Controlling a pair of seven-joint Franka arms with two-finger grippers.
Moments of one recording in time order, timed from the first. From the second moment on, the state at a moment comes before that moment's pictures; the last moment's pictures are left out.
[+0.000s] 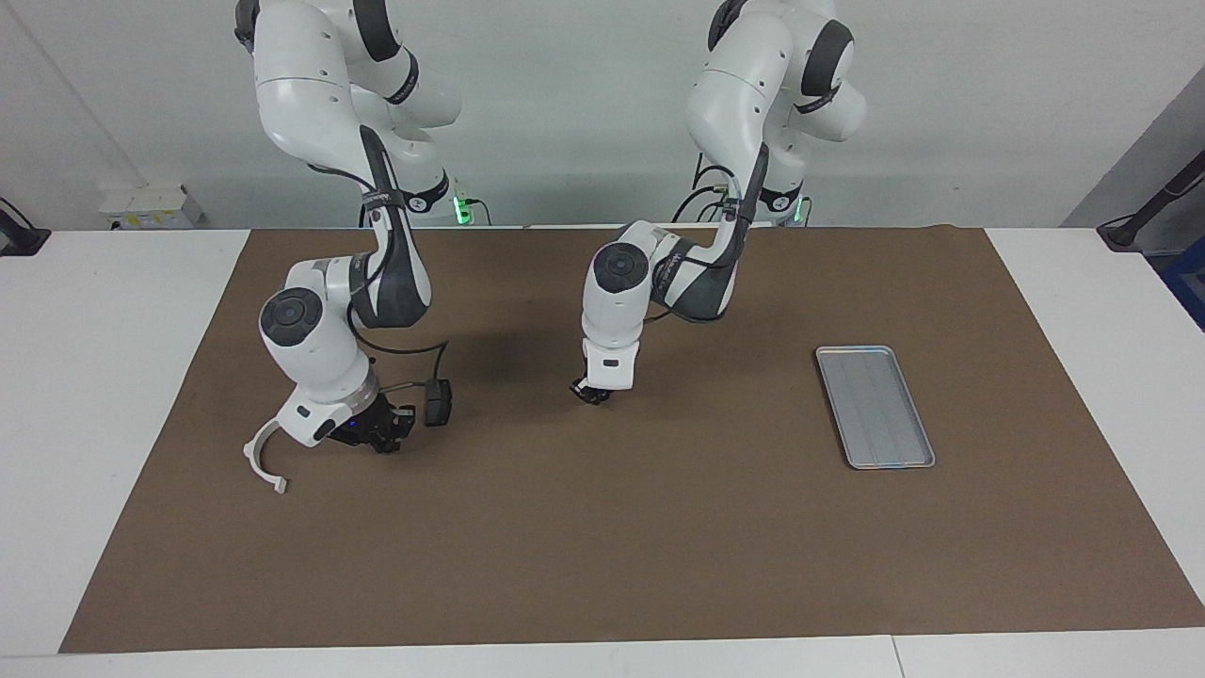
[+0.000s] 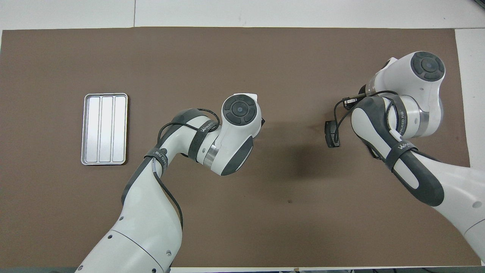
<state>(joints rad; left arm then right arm) -0.73 0.58 0.02 -1.60 -0.11 2.18 -1.31 -0.06 0.44 0.11 -1.80 -0.04 2.25 -0.06</state>
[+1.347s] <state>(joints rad) -0.13 0.11 0.11 -2.02 -0.09 2.03 -0.28 0.17 0.38 0.16 -1.76 -0.06 2.20 0.40</state>
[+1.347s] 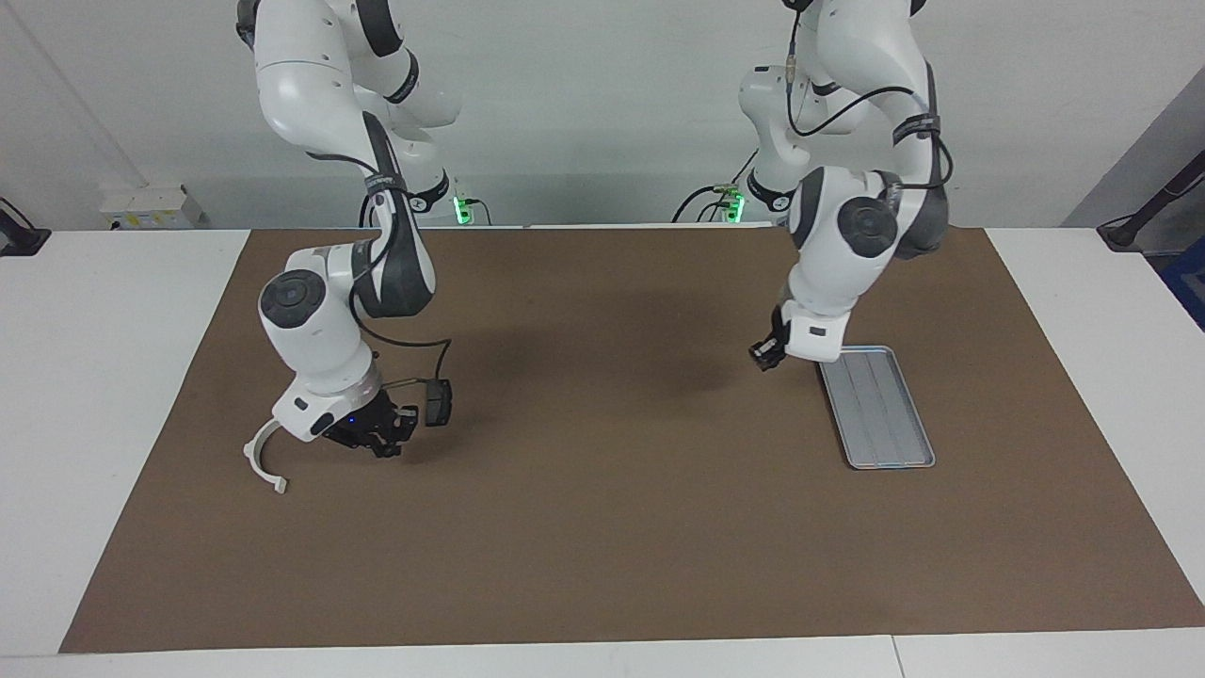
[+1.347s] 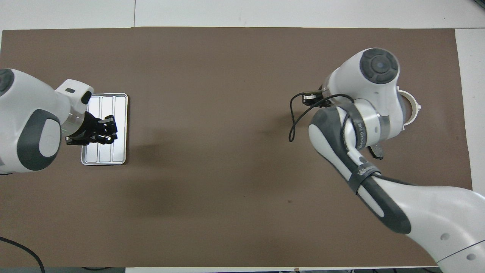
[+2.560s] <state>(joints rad) -0.09 0.17 0.08 -2.20 -0.01 2.34 -0.16 0.54 0.45 0.16 -1.86 -0.07 2.38 0.89</state>
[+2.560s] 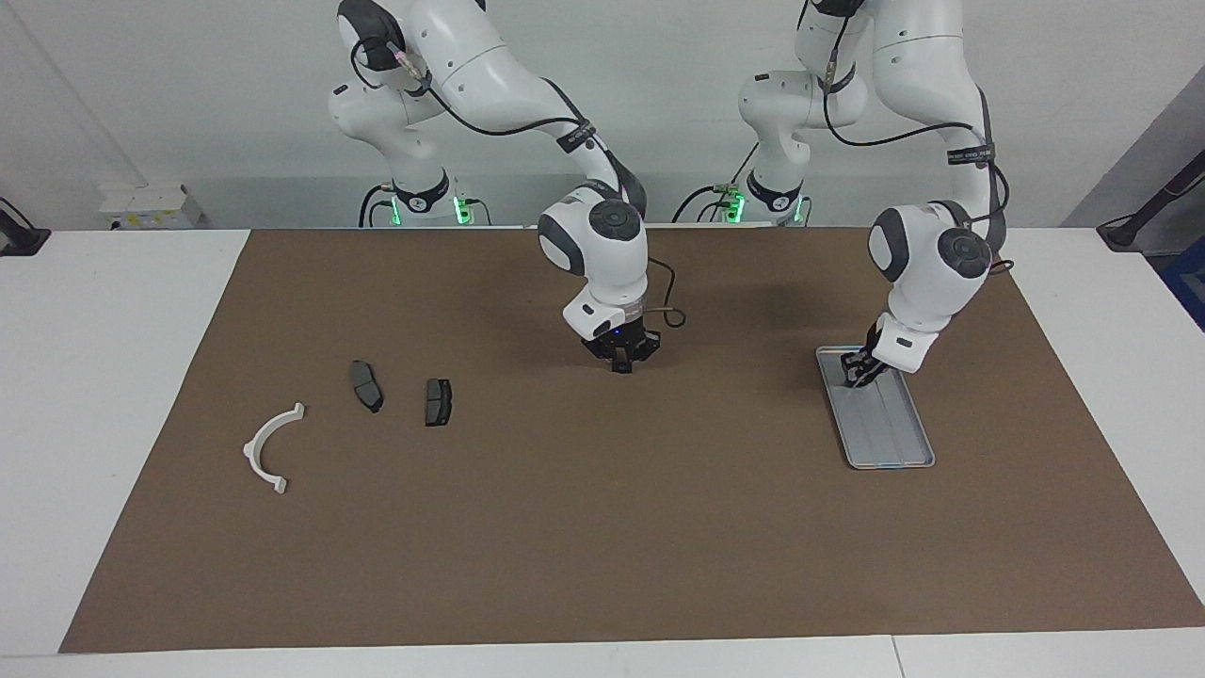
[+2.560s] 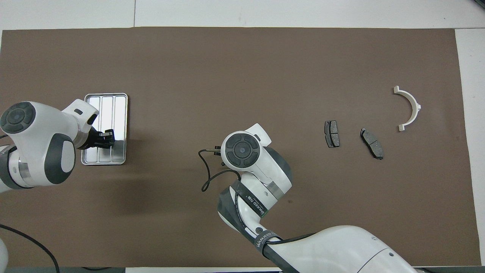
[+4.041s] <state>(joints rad) -0.54 0.18 0.07 -1.95 -0.01 2.11 -0.87 0.12 0.38 0.14 -1.47 -0.08 1.92 0.14</state>
